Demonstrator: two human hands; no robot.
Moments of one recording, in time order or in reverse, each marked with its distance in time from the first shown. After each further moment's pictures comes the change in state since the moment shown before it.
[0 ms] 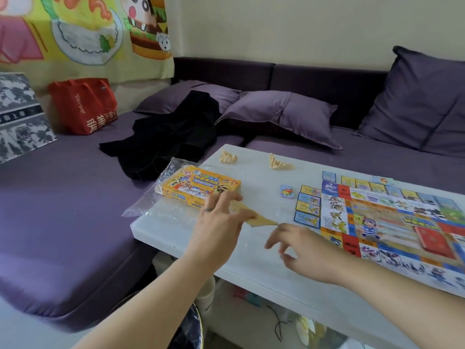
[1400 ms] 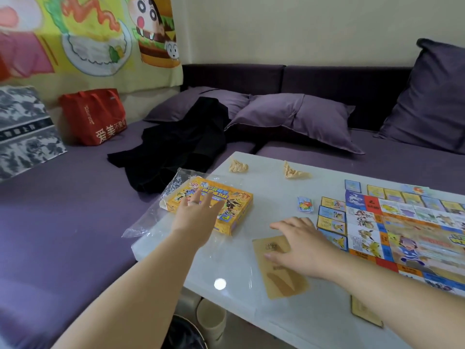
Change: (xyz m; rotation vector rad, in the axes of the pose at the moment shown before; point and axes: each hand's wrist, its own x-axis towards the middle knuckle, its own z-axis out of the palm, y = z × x) left_hand 0.056 -0.091 0.021 0.628 -0.651 -0.164; right_hand 0.075 0.007 0.002 -0.094 0.046 0.211
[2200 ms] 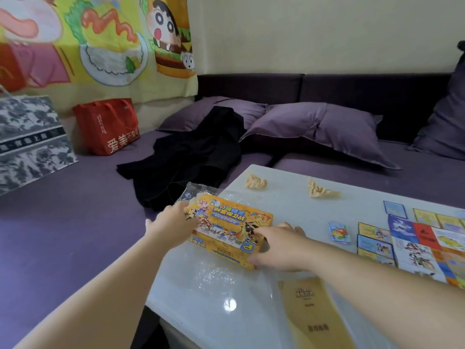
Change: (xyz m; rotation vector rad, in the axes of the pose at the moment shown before) left_hand 0.049 -0.075 0.026 -0.622 -0.081 -0.493; right_hand 0.111 -0.037 0.002 -0.006 -0.188 -0.022
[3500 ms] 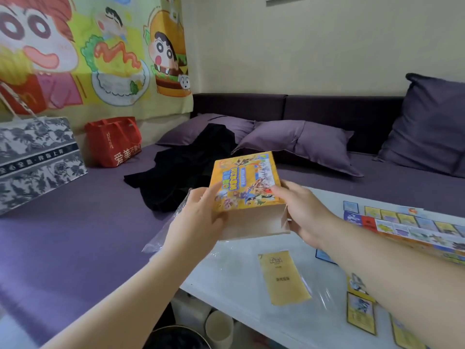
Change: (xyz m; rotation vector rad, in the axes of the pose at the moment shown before) left_hand -0.176 0.051 -0.073 -0.268 0.241 0.393; right_hand -0.133 -0.021 -0.063 1.303 0.382 0.005
